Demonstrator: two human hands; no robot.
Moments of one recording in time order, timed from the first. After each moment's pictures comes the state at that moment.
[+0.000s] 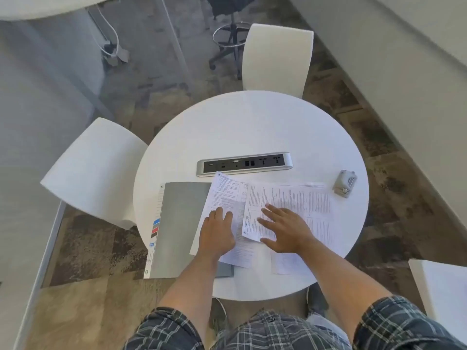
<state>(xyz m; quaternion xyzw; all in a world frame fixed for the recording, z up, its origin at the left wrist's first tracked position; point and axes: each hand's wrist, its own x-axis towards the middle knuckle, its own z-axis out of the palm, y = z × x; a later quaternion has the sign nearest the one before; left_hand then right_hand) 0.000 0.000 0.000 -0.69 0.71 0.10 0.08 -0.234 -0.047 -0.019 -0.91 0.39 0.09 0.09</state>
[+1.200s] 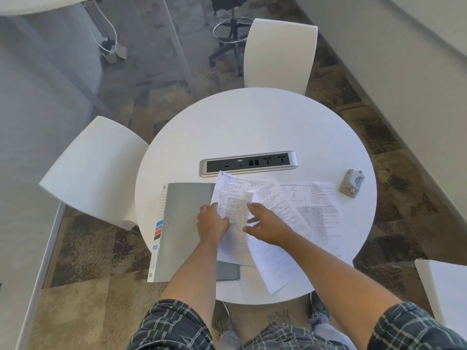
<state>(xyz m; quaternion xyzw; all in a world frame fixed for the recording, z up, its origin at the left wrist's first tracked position) 0.024 -0.041 -0.018 -0.84 0.47 0.27 -0.08 -0.164 -0.055 -0.001 -0.74 0.47 -0.09 0.47</state>
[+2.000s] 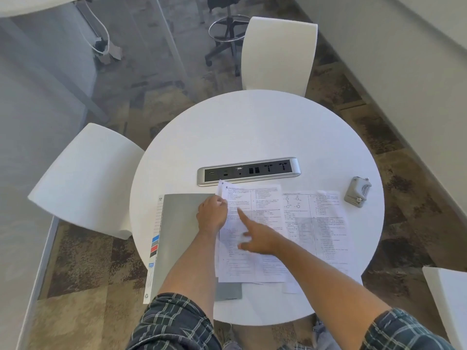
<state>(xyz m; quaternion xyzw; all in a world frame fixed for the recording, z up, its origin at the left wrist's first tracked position) 0.037 -0.108 -0.022 -0.82 0.47 0.29 -0.12 -0.140 -0.078 -0.016 -0.70 0.47 0.04 0.54</state>
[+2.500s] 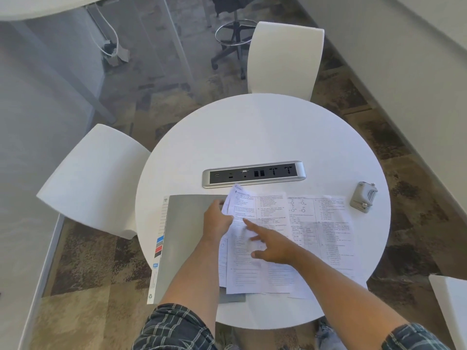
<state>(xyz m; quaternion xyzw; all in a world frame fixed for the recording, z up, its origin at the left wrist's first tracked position) 0.038 -0.095 -0.012 -0.80 0.41 0.39 -0.22 -0.167 -0.071 -0.034 -0.71 0.44 -0.01 0.55</state>
